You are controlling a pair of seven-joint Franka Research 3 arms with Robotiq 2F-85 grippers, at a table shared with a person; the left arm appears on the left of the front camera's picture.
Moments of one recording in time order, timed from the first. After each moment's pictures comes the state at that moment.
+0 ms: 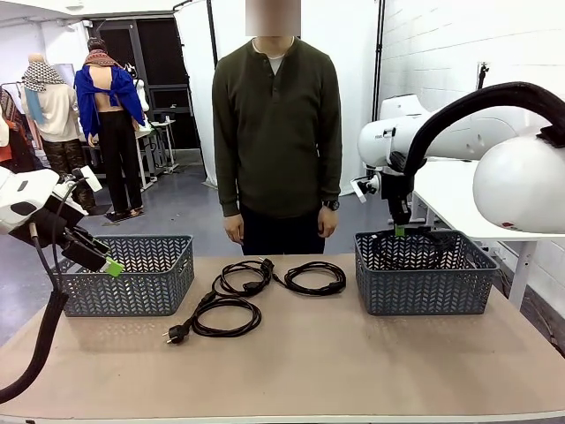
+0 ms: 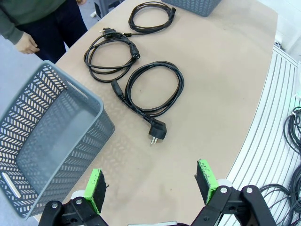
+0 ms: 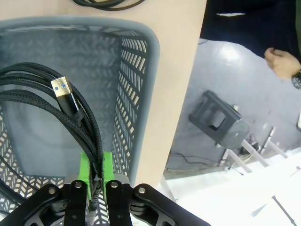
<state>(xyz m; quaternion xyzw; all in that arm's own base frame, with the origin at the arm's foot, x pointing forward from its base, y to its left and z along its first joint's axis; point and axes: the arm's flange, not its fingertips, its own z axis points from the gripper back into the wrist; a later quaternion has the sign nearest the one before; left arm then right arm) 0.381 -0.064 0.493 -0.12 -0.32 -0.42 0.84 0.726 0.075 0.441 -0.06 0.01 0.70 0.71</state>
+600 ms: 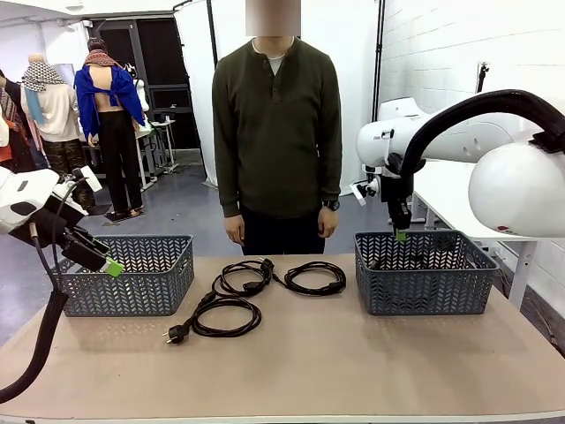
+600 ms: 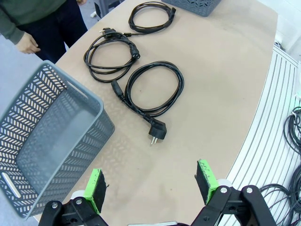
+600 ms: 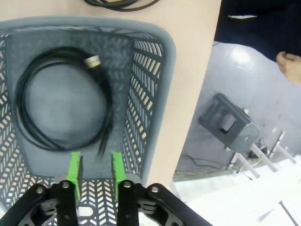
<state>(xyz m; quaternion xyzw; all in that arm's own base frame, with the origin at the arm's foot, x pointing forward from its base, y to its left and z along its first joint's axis) 0.381 -0.064 0.493 -0.12 -0.32 -0.42 0.84 0.726 0.076 0.436 -0.04 0.03 0.70 0.71</state>
